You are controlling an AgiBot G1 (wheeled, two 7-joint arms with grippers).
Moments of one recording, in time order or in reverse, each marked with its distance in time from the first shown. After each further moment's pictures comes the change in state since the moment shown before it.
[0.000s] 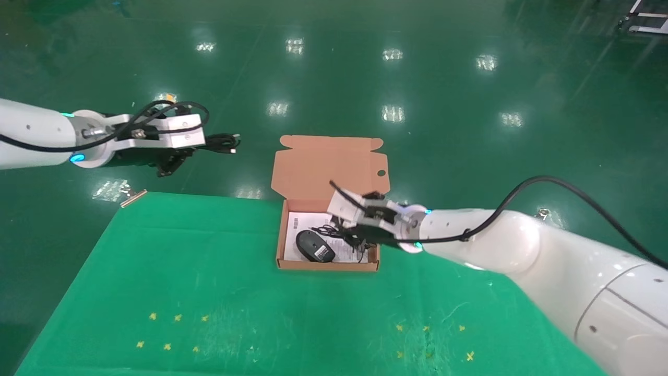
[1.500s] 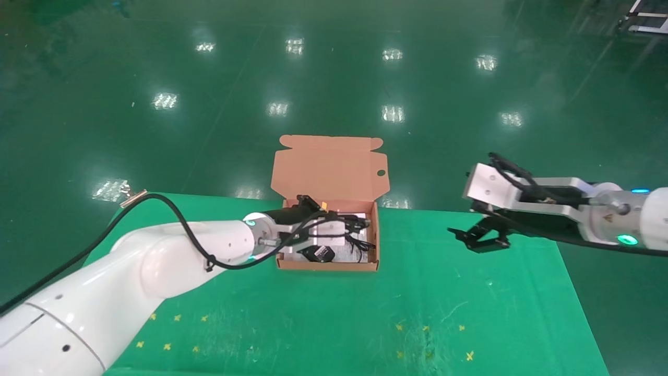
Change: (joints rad) left arm 0.240 0.334 0.197 0.199 -0.148 -0.429 0.231; right arm 0.274 0.669 -0.135 0.750 -0.247 -0.142 0.382
